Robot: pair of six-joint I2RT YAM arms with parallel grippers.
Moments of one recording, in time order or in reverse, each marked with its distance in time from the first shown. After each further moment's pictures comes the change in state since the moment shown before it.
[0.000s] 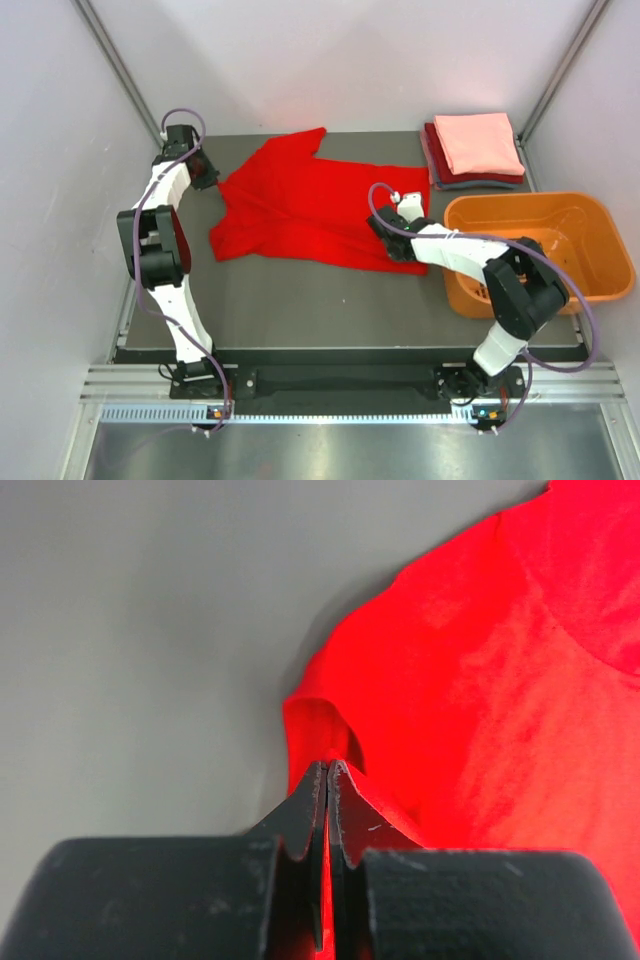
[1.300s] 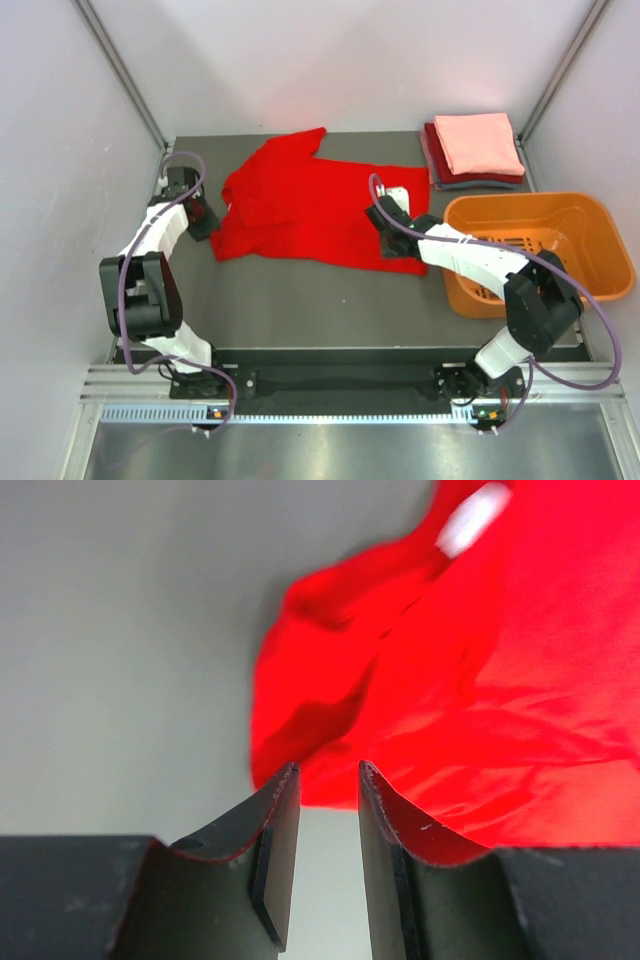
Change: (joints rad) left arm -0.031 -0.431 -0.525 -0.101 -0.084 -0.025; right arm 0.043 -0.095 0.061 0.038 -0.354 -0.038
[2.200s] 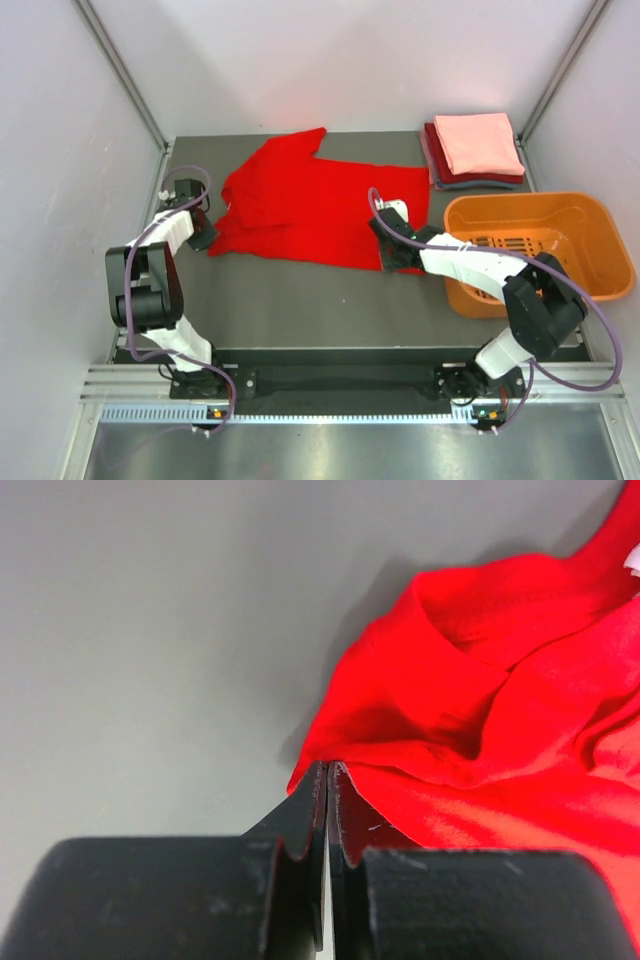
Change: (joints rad) left arm 0.014 0.053 -0.121 0.108 -0.147 -0.033; right arm 0.008 -0.023 -0.124 0.079 -0.077 -0.045
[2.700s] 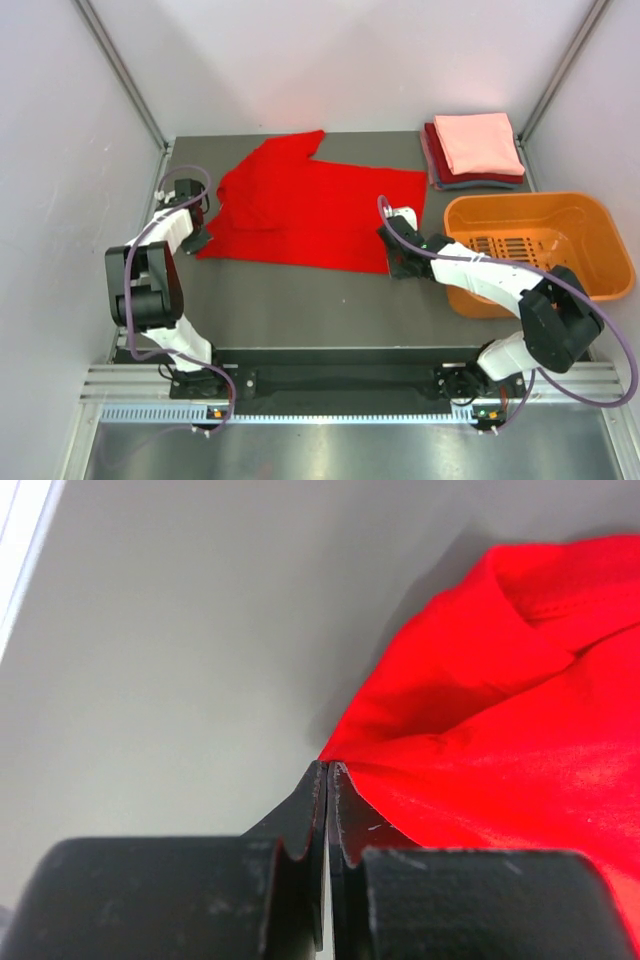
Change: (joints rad) left arm 0.002 0.014 0.033 -0.079 -0.181 0.046; right arm 0.000 -0.097 -0.092 -0.019 0.003 0.005
